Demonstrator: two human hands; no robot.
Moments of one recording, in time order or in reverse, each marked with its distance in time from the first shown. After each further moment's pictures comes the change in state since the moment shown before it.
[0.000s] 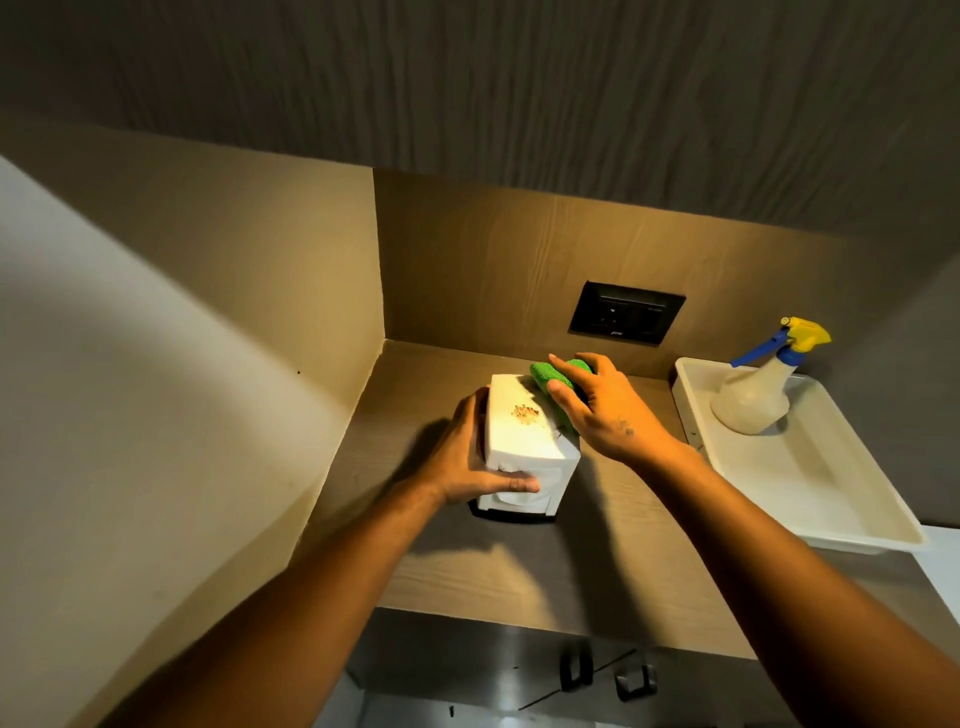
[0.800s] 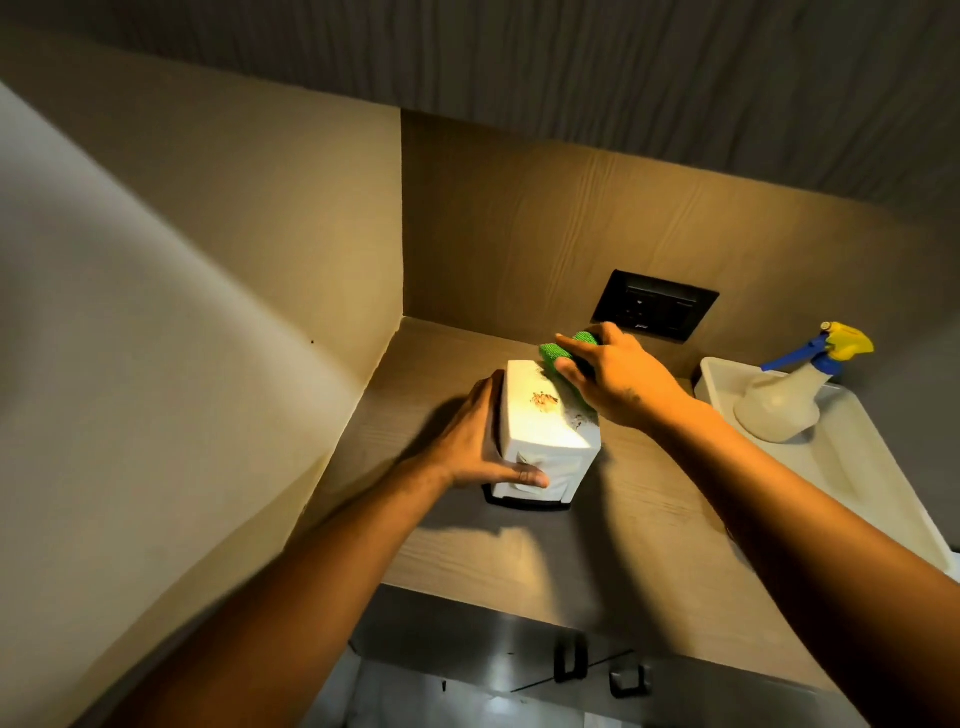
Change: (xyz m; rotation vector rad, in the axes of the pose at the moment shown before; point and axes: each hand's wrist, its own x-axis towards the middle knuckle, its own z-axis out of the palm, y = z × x) left_hand 0.002 -0.001 -0.001 0.064 0.032 0.087; right_hand 0.031 -0.014 -0.021 -0.434 -0.098 -0.136
